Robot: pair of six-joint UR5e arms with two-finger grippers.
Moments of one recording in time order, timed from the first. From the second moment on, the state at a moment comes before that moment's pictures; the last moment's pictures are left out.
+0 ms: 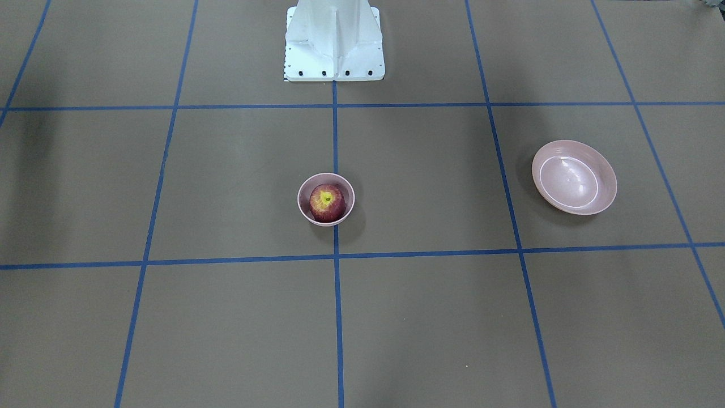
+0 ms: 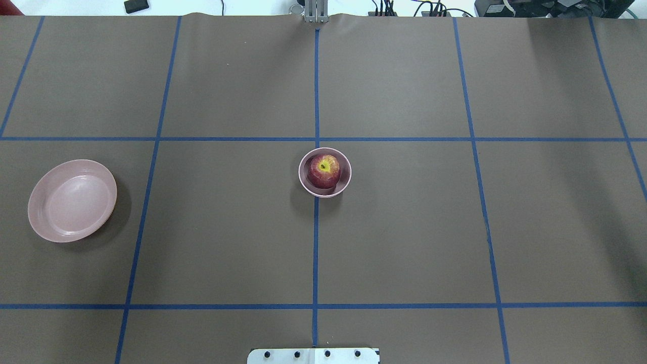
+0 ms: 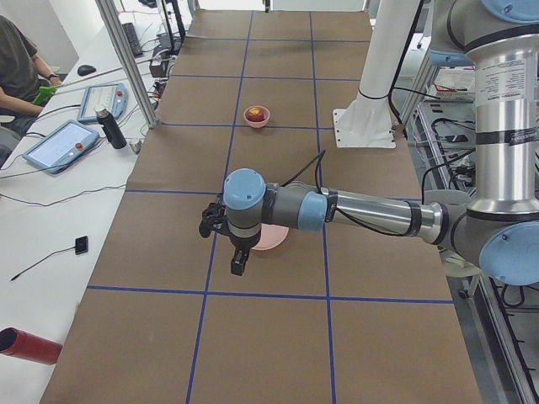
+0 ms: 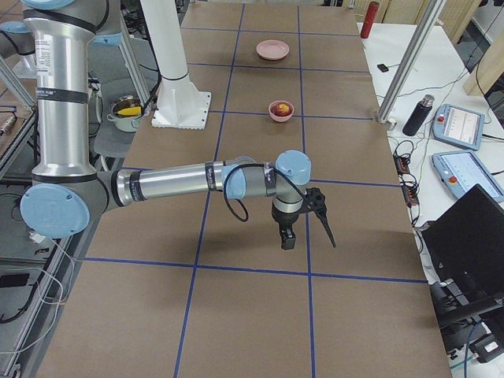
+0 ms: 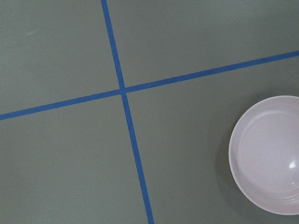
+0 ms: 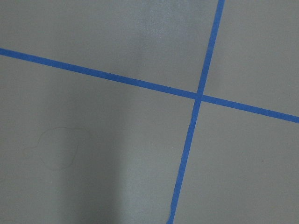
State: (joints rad) left arm -1.54 -1.45 -1.83 -1.58 -2.39 0.08; right arm 1.45 -1.61 1.78 -1.62 2.29 -0.06
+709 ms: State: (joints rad) left arm -1.54 -1.45 -1.82 -1.58 -2.38 0.08; right arm 1.46 -1.53 1.79 -1.62 2.28 -0.05
